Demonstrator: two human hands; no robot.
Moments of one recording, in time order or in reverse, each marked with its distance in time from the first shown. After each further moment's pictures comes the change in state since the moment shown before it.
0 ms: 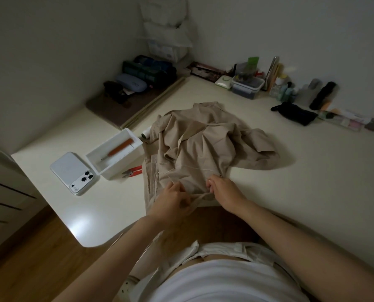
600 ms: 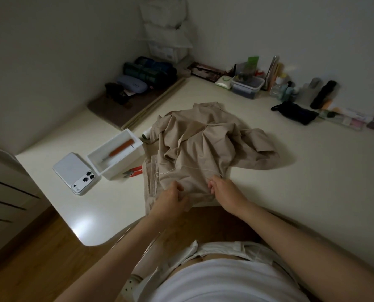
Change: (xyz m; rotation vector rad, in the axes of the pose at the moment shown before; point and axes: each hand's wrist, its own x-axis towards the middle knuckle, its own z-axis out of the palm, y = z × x) left_hand 0.003 0.009 0.004 -0.316 0.049 -0.355; right_hand -0.005 0.004 0.000 0.044 -0.012 0.009
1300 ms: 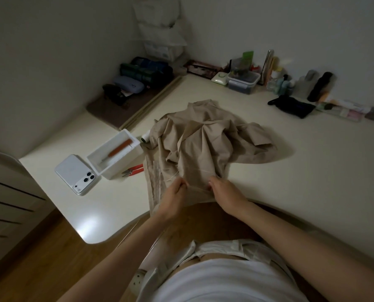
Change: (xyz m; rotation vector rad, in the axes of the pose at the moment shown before) left_hand -0.005 0.024 0.008 -0.373 0.040 -0.039; right_hand -0.015 0.005 0.002 -0.071 0.048 -0.068
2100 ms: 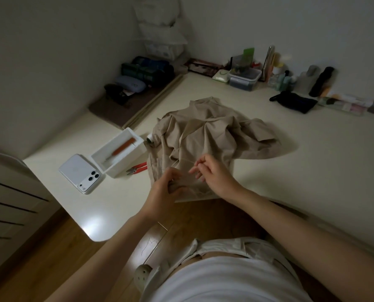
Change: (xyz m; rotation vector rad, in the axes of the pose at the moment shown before) left_hand -0.020 0.002 -0.046 0.140 0.036 0.390; right_hand 0.004 -0.065 -0.030 0.684 0.061 -0.075
